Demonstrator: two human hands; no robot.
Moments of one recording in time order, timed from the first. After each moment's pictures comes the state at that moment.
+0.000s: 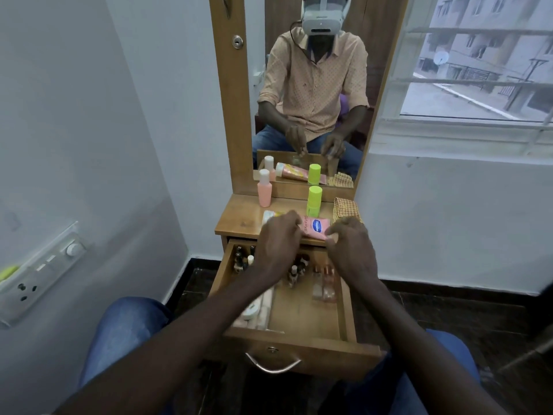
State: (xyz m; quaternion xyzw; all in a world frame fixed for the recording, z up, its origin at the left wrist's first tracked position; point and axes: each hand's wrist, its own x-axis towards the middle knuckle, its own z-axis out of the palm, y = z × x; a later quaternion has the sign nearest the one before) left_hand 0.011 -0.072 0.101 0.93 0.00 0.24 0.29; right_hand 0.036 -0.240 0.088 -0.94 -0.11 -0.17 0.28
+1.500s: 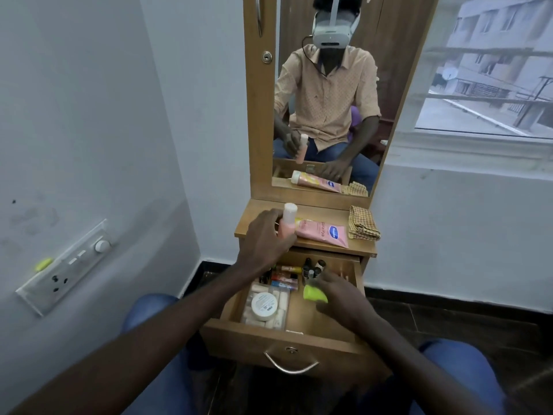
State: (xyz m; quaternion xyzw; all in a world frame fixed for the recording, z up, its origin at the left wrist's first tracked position) left_hand -0.019 -0.002 0.111 0.90 0.02 0.23 0.36; right_hand -0.003 -0.233 0.015 -0.92 -0.37 -0.03 0.15
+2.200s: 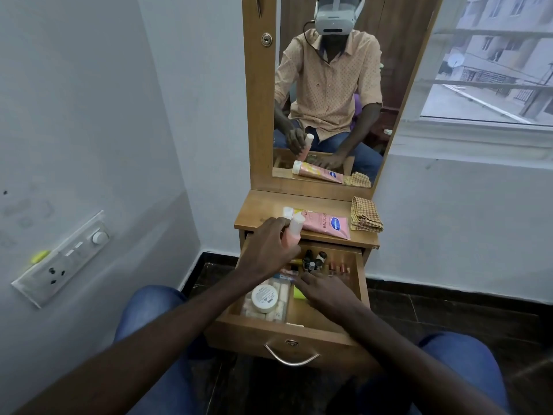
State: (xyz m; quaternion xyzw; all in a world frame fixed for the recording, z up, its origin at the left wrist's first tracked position) left_hand -0.025 -0.008 0.081 0.93 -0.01 0.19 0.32; right_hand 0.002 -0.201 -0.006 -0.88 -0.47 -0.08 -0.04
